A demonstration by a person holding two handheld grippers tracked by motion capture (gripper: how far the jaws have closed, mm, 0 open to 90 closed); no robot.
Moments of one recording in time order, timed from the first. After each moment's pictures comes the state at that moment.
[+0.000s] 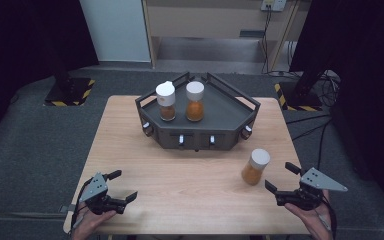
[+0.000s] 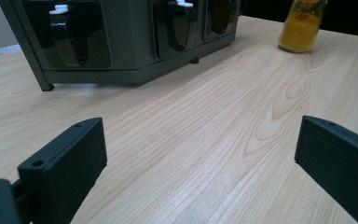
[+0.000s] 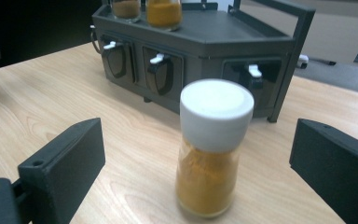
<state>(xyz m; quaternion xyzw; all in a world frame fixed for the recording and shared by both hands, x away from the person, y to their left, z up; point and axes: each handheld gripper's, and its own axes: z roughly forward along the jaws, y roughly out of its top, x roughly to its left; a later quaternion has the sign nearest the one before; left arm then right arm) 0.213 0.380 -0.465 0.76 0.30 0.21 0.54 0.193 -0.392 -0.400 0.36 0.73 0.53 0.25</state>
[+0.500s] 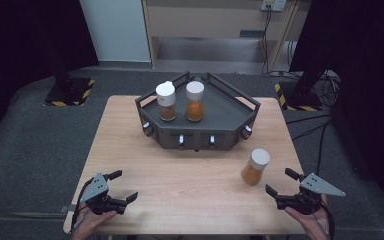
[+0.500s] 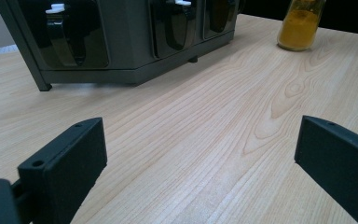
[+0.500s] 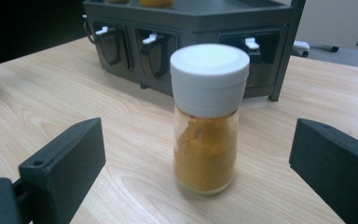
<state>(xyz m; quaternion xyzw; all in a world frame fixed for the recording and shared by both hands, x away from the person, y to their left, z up) 0.213 0.379 -0.465 0.76 0.30 0.21 0.54 0.192 -0.398 -0.423 0.38 0.72 0.53 0.24</state>
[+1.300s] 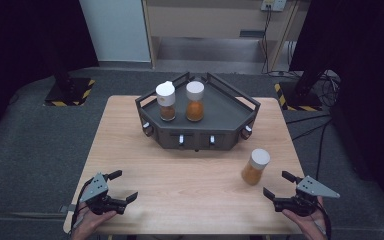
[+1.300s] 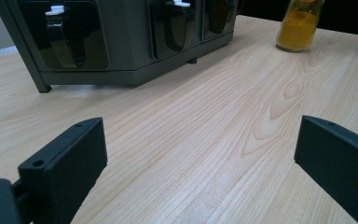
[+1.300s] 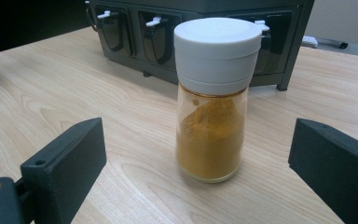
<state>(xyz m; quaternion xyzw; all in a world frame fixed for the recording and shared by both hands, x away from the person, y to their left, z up) 0.214 0.380 -0.465 0.76 0.29 0.21 0.54 0.196 -0.400 -0.438 0.37 0.73 0.53 0.24</state>
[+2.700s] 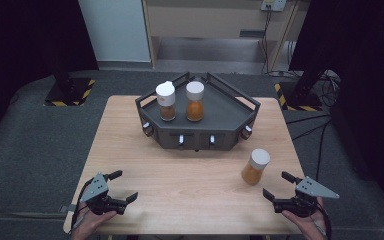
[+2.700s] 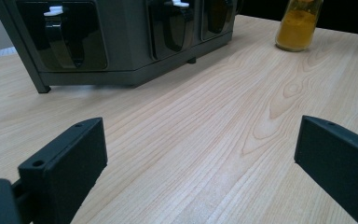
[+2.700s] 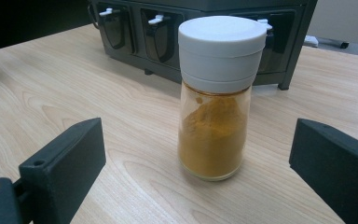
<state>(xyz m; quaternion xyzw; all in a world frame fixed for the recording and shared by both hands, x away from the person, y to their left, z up) 0.213 0.380 -0.465 0.76 0.29 0.21 0.54 0.194 -0.399 -0.436 0.36 0.73 0.53 0.24</state>
